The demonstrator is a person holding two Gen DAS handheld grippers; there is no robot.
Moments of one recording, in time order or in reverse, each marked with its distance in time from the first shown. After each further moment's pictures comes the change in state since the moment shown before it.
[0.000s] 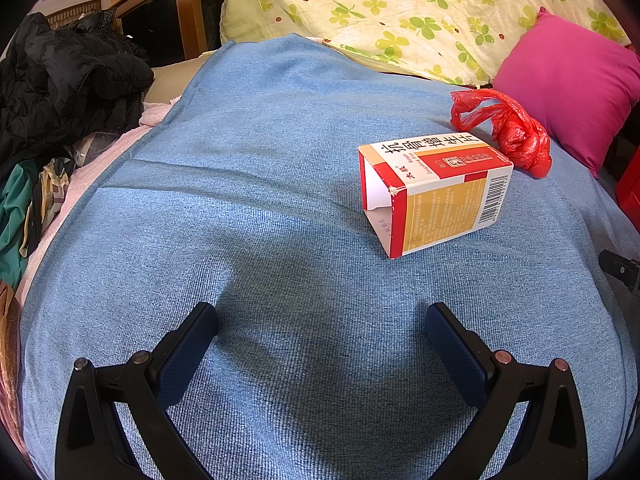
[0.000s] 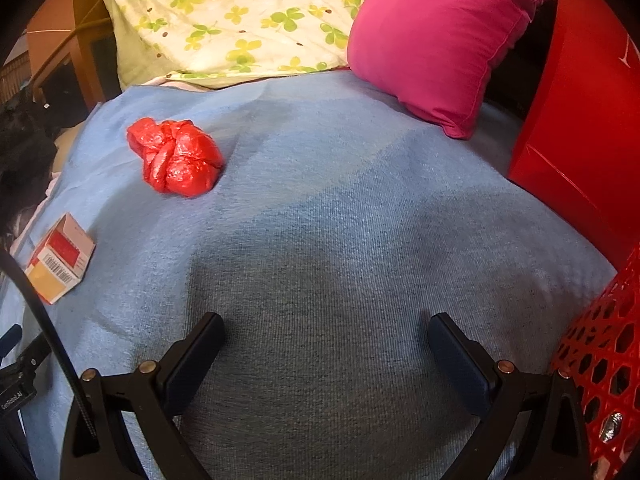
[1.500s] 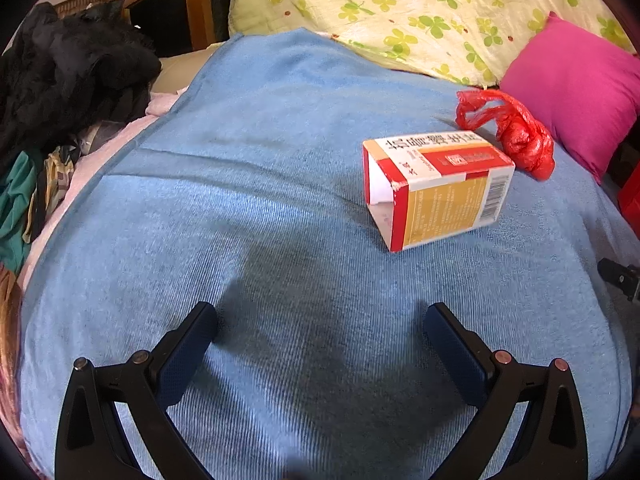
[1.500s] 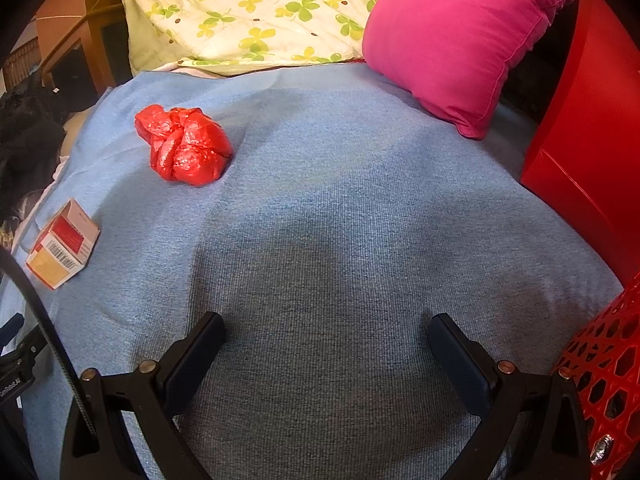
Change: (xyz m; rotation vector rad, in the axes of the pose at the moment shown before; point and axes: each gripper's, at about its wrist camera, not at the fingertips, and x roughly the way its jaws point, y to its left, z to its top) left arm -0.004 -0.001 -0.001 -0.023 0.032 0.015; right arm 0.005 0.000 0.003 -0.045 0.031 0.023
